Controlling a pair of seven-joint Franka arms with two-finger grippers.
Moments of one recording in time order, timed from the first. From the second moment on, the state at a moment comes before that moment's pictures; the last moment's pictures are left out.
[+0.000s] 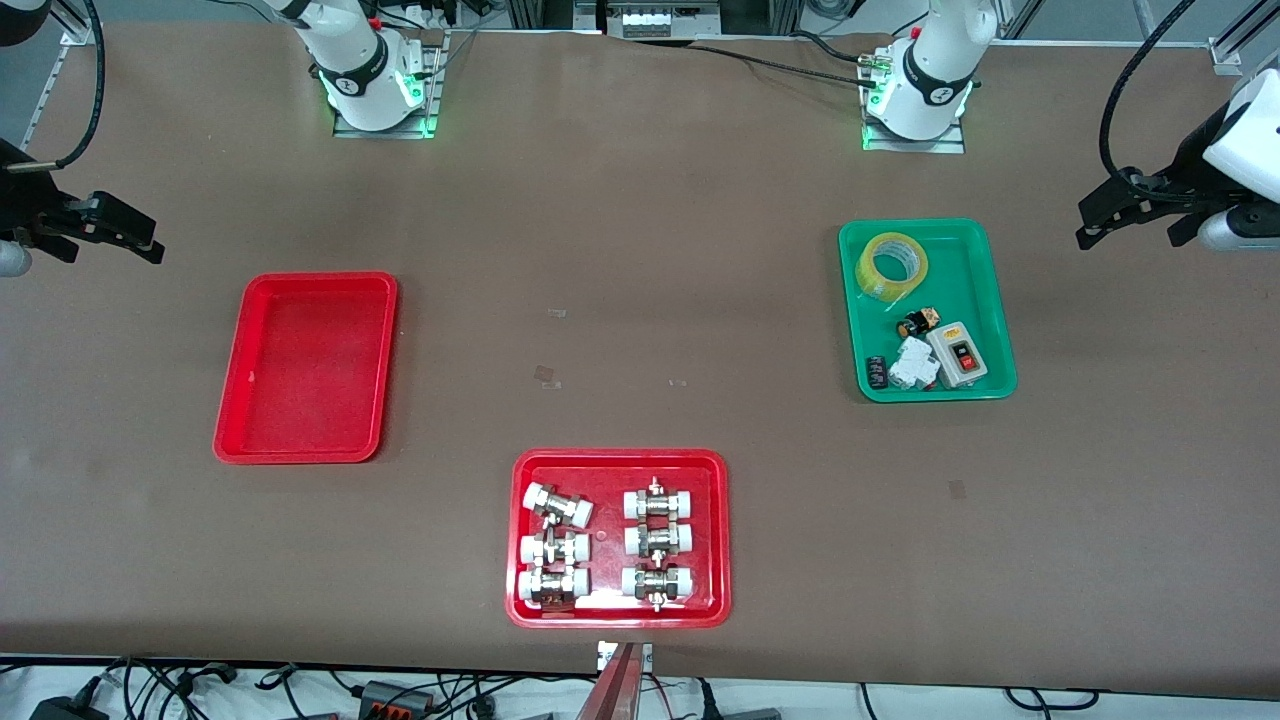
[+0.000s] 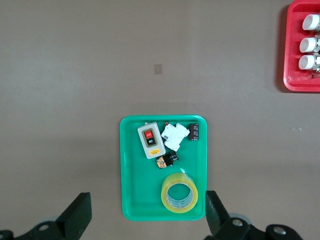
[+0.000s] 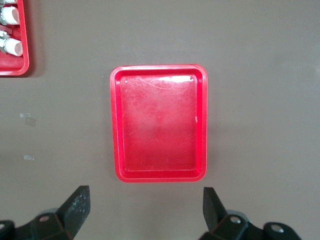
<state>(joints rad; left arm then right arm) 0.08 -0.05 -0.12 -1.62 0.00 1.60 -0.09 -0.08 -0.01 0.03 -1.66 0.00 1.65 -0.04</state>
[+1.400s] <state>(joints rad) 0.13 0.04 -0.20 -2.15 -0.05 1.75 -0.08 -0.08 -0.01 0.03 -1.66 0.00 1.65 -0.04</state>
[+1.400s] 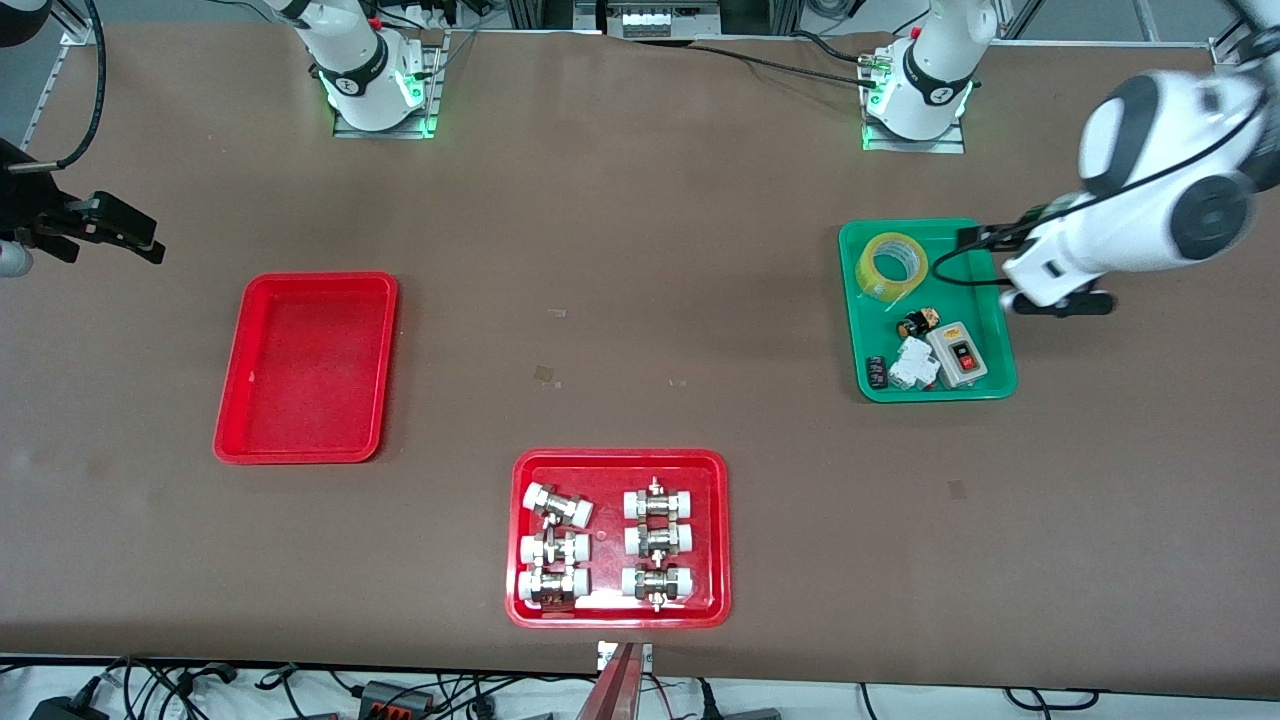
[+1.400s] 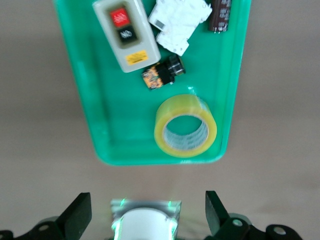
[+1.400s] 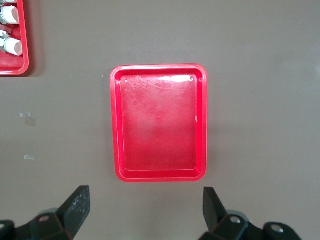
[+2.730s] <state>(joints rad) 0.15 0.20 -0.22 -2.47 -0.06 2.22 -0.09 -0.08 -0.01 0.03 -1.66 0.00 1.65 -0.04</state>
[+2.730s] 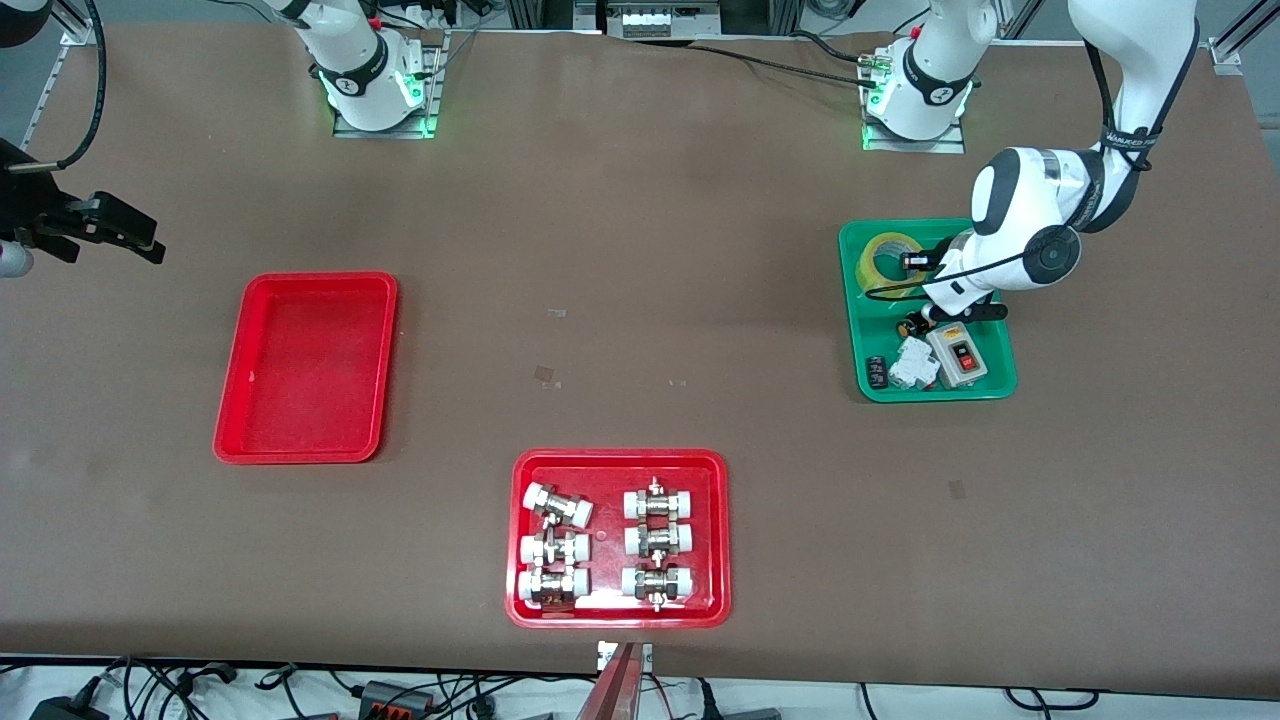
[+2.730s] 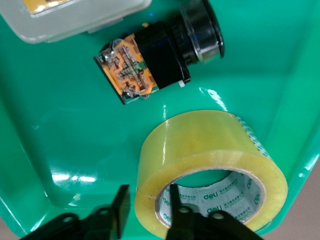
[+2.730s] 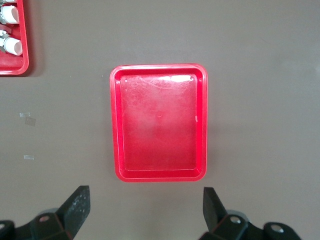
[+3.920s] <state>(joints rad) 0.12 0.17 -0.38 -1.88 -0.11 1.67 0.00 -0.08 -0.01 0.03 -1.66 0.00 1.65 -0.04</state>
